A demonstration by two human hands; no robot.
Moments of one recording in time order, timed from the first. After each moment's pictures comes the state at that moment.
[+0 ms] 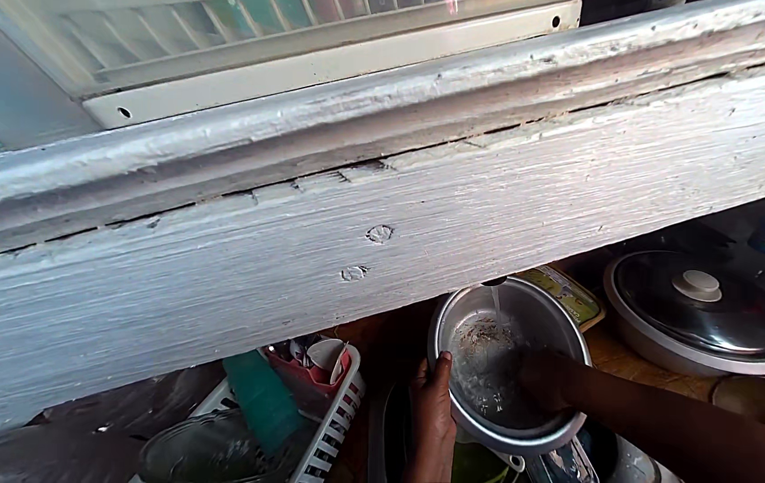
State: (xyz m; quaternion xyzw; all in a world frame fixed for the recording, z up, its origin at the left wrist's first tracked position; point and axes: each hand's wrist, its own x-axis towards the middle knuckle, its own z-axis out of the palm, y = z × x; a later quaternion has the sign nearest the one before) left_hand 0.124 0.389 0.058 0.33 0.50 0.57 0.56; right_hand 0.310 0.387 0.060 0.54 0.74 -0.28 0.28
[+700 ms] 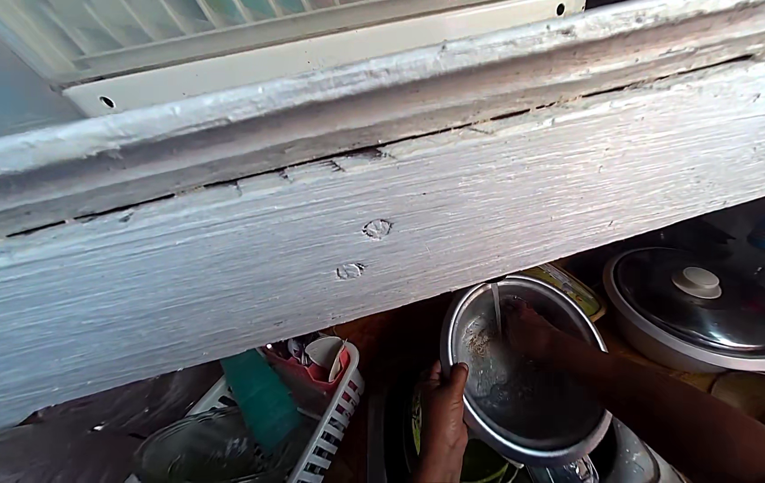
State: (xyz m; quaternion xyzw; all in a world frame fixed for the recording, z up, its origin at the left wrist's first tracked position) left_hand 0.131 0.374 0.061 0.35 0.50 0.53 0.59; right_hand 0.322 0.435 0.059 0.71 0.65 -0.26 -0.01
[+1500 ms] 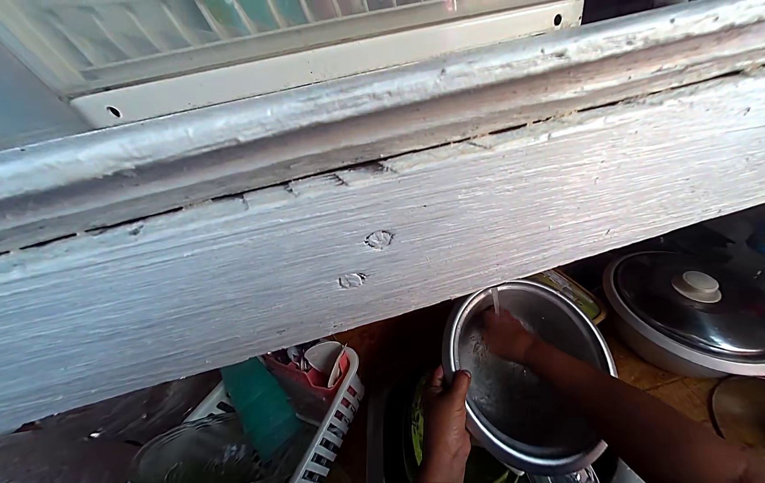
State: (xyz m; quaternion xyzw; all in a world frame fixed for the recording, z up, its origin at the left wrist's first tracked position) left_hand 0.134 0.371 0.061 0.34 0.49 0.54 0.59; right_hand 0.290 0.449 0.054 0.67 0.67 -0.30 -0.08
